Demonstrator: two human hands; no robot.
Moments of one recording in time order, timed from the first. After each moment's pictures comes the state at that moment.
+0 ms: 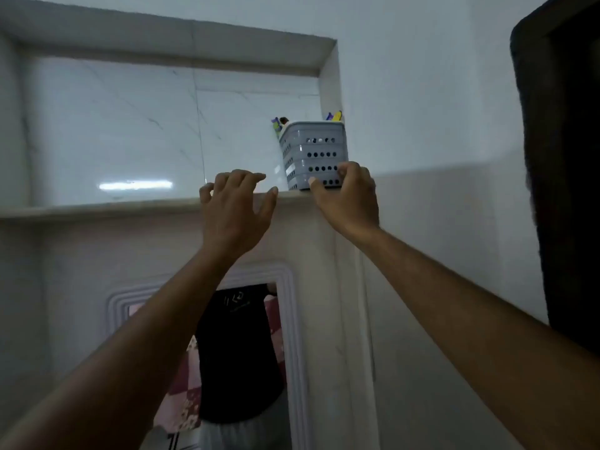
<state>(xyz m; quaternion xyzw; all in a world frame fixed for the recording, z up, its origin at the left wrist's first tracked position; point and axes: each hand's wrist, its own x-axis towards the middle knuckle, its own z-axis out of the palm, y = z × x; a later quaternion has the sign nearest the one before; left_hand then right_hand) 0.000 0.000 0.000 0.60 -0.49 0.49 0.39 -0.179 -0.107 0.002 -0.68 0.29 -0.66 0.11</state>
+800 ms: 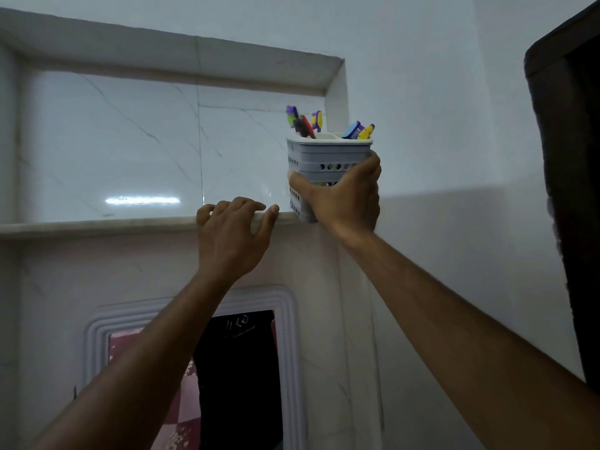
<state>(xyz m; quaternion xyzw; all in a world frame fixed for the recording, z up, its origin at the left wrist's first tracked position) 0.017 -0.028 0.002 0.63 -0.45 0.51 0.38 -0.162 -0.089 0.037 -0.58 0.25 -0.76 0.12</state>
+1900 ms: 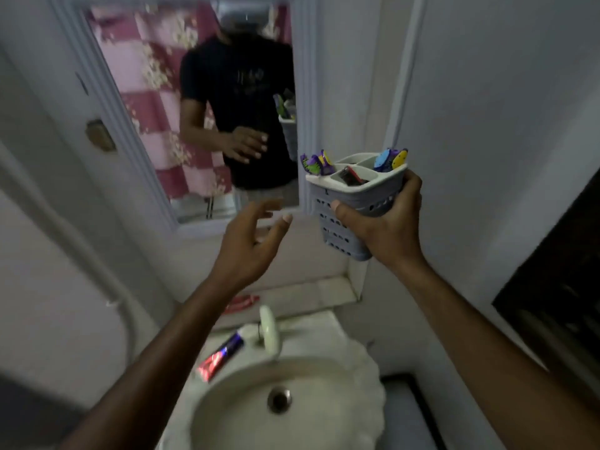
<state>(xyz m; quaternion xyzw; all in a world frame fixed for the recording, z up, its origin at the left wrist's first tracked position) -0.040 0.105 -0.392 0.70 -0.51 -0.03 0.50 -0.234 -0.037 -0.379 -0.68 0.32 -0.55 0.37</state>
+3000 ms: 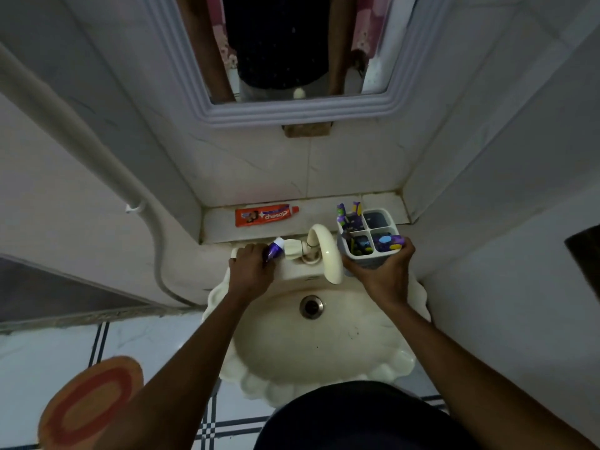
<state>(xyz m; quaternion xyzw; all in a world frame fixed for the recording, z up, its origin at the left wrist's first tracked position) 0.058 0.203 -0.707 0.89 -0.37 -0.19 0.19 -0.182 0.044 -0.696 -0.66 0.54 -0.31 0.42</state>
